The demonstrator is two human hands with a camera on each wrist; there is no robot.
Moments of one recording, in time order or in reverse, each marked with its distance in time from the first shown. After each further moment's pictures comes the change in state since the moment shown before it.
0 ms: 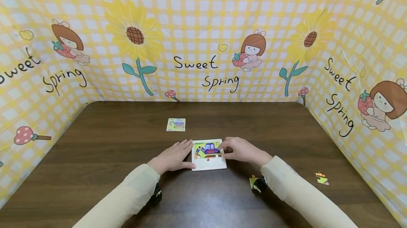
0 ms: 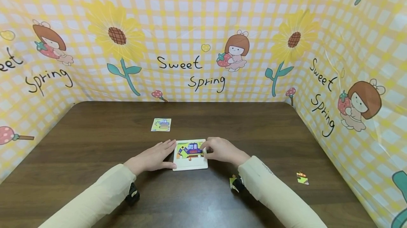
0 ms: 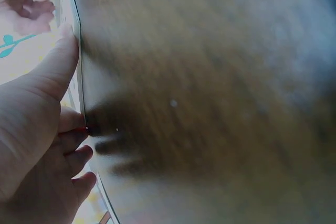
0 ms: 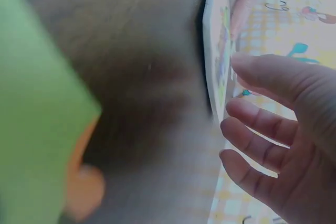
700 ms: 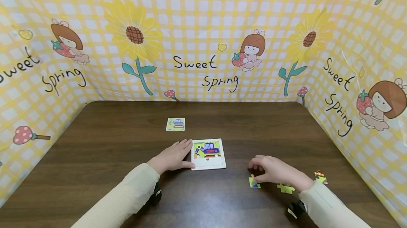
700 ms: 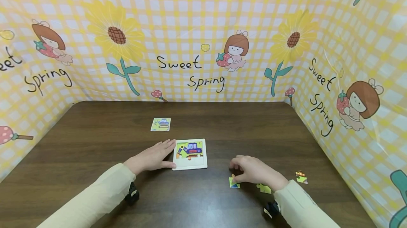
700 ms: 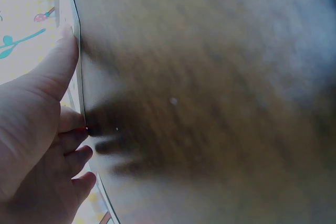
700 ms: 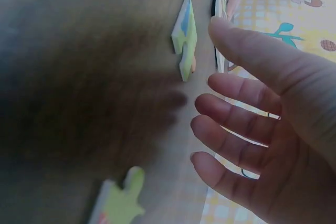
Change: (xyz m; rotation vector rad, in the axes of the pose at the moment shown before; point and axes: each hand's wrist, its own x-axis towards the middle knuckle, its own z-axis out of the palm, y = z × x) left_hand 0.001 -0.002 0.002 -0.003 0.000 -0.002; right_hand -0.102 0.015 -0.010 0.078 -0.042 0.054
